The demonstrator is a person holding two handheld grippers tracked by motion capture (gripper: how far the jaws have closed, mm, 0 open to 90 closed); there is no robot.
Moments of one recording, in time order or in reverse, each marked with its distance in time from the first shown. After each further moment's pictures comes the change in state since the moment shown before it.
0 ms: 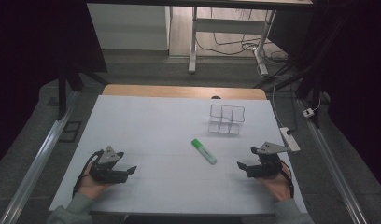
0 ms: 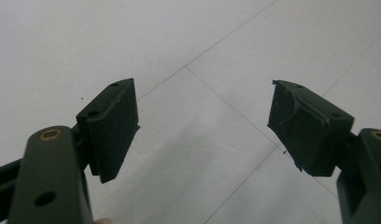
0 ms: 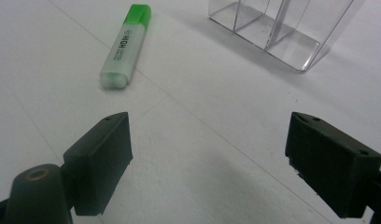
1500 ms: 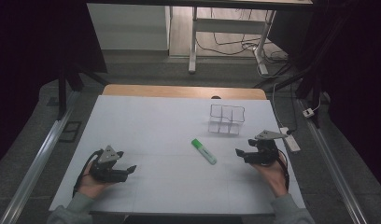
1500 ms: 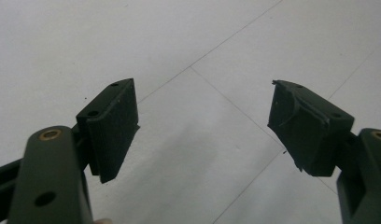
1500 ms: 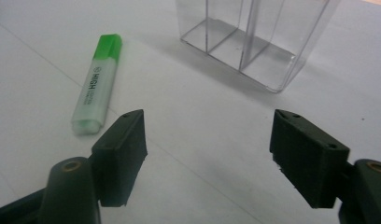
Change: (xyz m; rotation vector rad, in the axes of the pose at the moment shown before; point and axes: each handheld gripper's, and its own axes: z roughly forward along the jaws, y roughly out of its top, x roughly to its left) left arm 0.003 -0.001 0.002 -0.004 0.002 -0.007; right arm -0.015 0.030 0.013 0.024 -0.044 0.112
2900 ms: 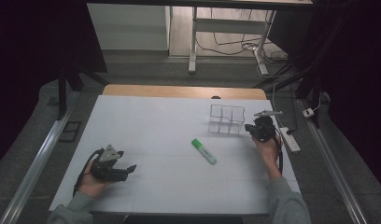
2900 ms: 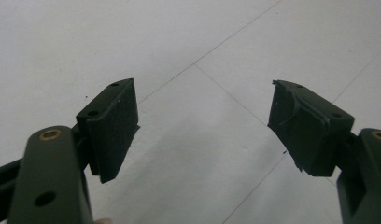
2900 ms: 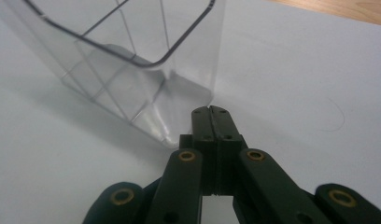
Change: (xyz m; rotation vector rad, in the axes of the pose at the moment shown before) left arm 0.003 0.000 0.004 0.014 0.000 0.000; right arm -0.064 0.036 0.052 0.048 -0.165 0.105
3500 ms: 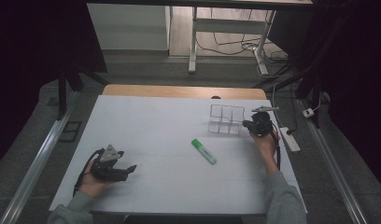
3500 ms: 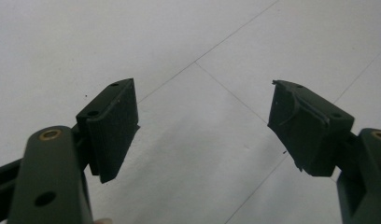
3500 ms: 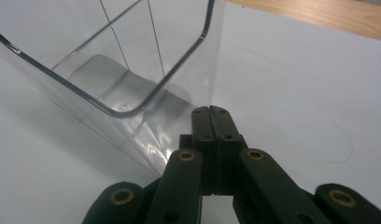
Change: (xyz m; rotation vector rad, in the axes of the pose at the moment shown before) left arm 0.000 0.000 0.001 0.010 0.001 0.009; right arm -0.006 0.011 0.017 -0.008 0.018 -0.017
